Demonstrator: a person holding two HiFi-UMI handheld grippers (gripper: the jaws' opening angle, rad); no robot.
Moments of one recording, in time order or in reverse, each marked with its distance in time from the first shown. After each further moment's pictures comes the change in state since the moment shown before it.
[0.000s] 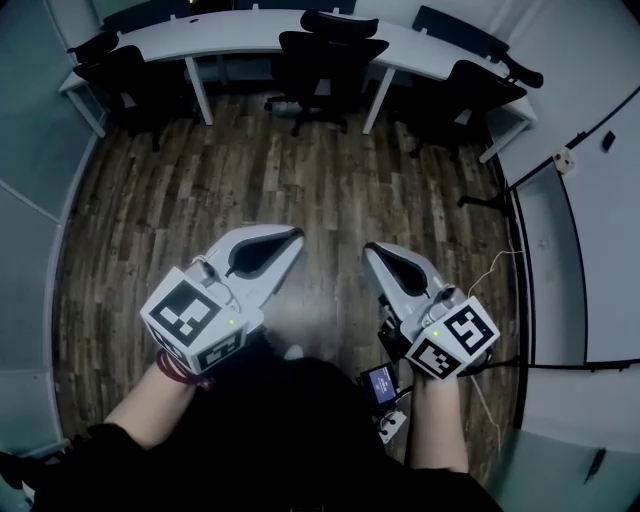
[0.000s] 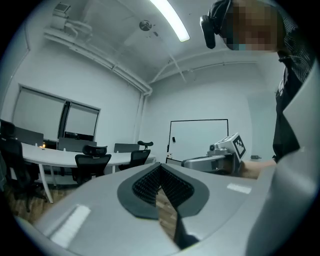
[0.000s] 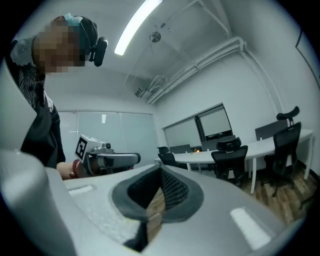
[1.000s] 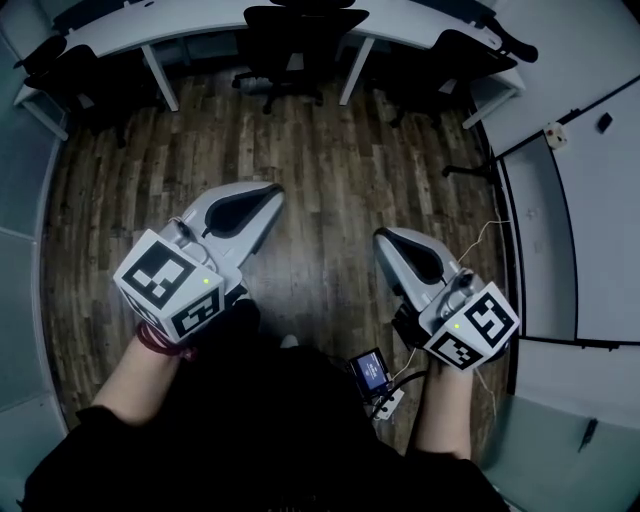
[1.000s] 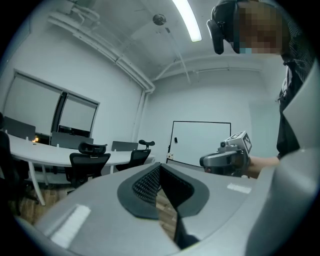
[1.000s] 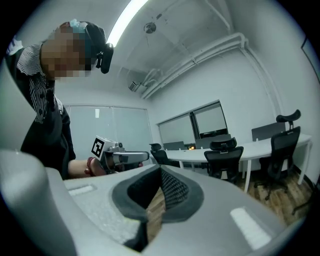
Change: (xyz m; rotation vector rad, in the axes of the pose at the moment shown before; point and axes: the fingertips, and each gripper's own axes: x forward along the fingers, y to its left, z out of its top) left arm 0.084 0.147 0.007 -0.051 0.018 -0.066; right arm 0.076 -0.088 0.027 -0.005 0.057 -0.058
